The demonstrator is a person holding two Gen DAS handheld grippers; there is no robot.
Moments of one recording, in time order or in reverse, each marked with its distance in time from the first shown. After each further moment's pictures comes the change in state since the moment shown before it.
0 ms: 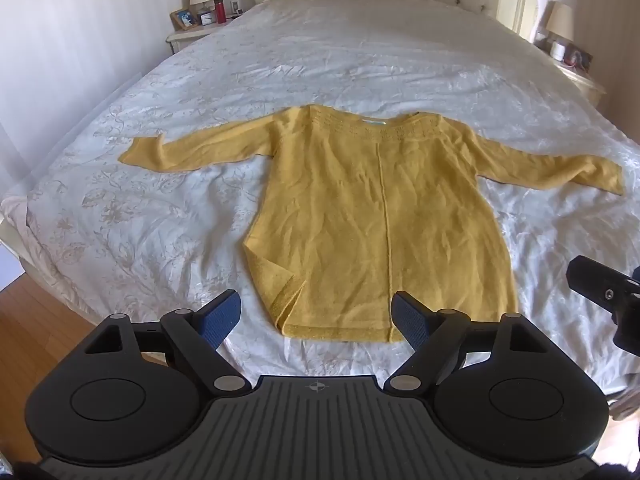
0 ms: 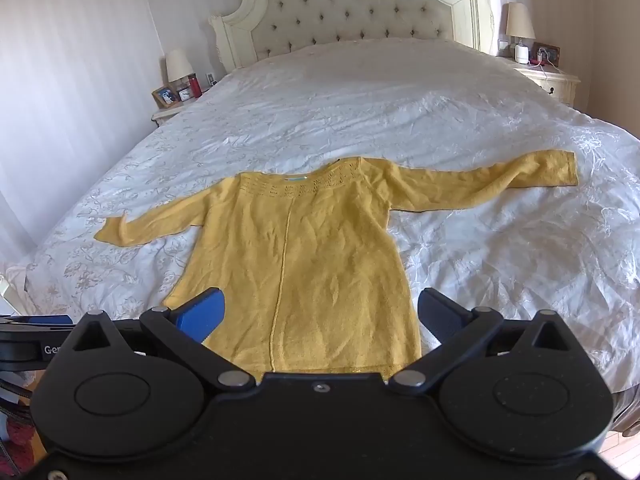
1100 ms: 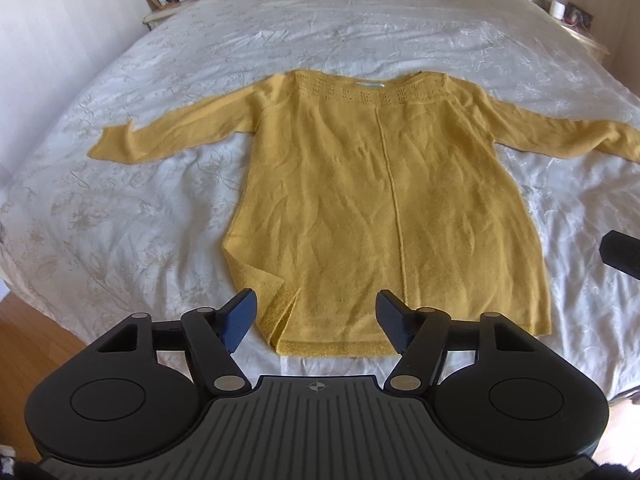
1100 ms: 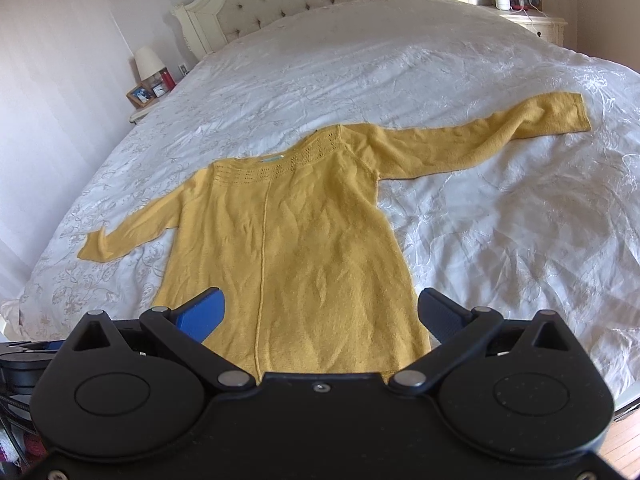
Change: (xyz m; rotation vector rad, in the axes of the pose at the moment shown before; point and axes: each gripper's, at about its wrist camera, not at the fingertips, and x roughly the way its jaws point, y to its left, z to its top) left arm 0.079 -0.007 0.023 0.054 0.115 -0.009; right arm 0.068 -0.033 0.009 0.151 0.070 0.020
